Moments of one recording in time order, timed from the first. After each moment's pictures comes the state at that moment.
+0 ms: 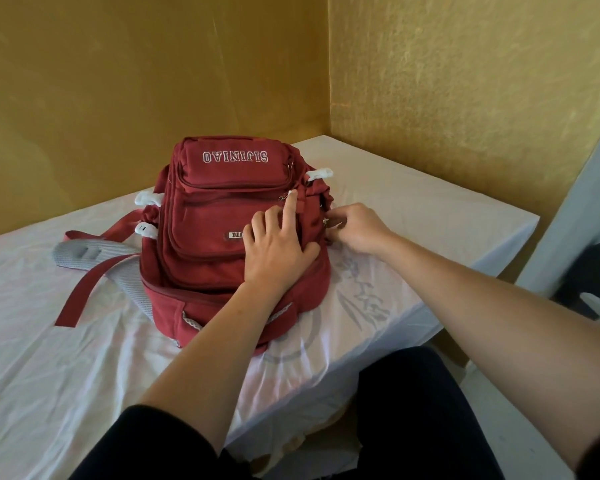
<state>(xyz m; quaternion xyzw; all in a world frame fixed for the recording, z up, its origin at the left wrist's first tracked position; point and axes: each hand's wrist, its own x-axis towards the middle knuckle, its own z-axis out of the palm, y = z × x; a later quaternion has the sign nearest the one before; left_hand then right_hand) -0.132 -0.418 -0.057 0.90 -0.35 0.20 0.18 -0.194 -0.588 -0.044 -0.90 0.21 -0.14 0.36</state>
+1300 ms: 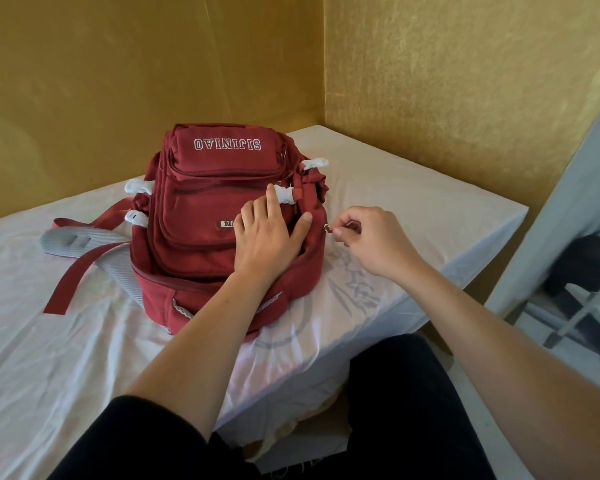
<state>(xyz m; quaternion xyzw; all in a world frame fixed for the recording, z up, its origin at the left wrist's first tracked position) -0.128 -0.421 -0.060 0.90 -0.32 0.18 0.22 -0.267 -0.551 -0.035 -0.90 0.20 -0.25 0.32</state>
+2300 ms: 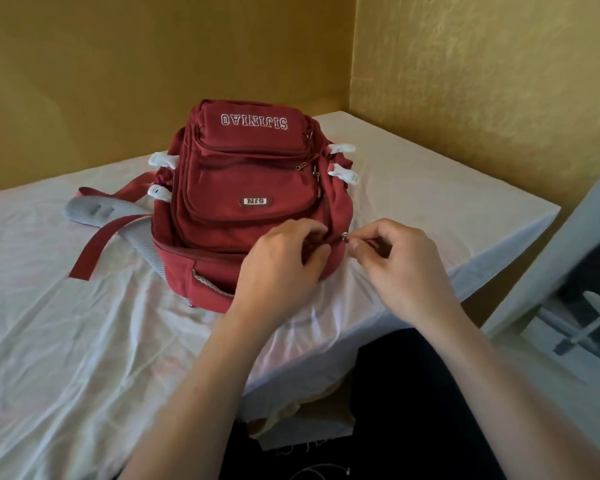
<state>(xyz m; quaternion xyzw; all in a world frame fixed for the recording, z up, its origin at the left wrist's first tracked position) -0.206 -0.341 -0.032 0.83 -0.42 0.09 0.36 -0.317 -0.480 -0.030 -0.86 0.19 -0.31 0.36</state>
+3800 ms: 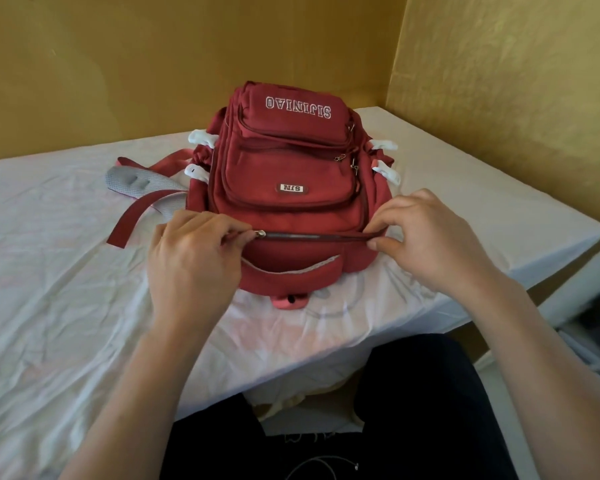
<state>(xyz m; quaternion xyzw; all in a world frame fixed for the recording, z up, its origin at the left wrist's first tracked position) -0.170 -0.232 -0.041 0.83 -0.30 0.35 0.31 -0.285 -0.499 -0.007 -0.97 0.09 -0.19 0.10</state>
